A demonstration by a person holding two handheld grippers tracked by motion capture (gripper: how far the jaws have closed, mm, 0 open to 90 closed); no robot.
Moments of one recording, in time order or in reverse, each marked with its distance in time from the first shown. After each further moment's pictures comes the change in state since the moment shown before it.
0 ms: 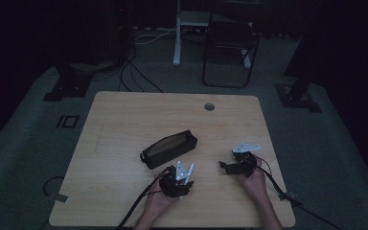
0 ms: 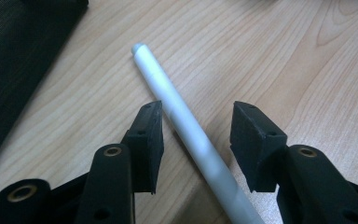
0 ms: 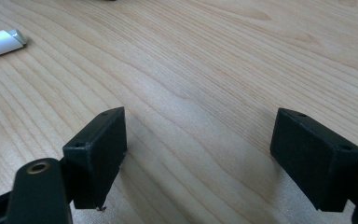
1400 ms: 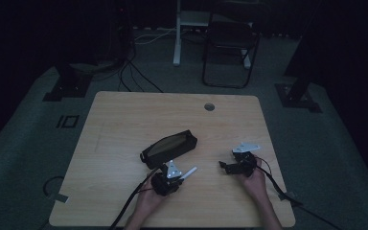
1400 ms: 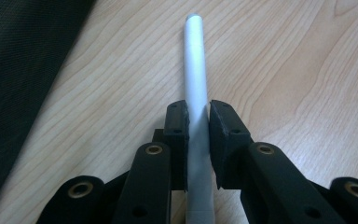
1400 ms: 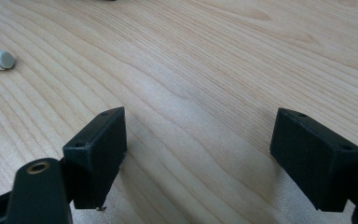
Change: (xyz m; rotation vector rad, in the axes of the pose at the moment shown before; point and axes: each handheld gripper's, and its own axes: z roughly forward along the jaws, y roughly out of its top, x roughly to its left) left arm 0.023 -0.012 -0.013 0.039 -0.022 0.024; right arm 0.000 0.000 0.000 0.000 0.000 0.000
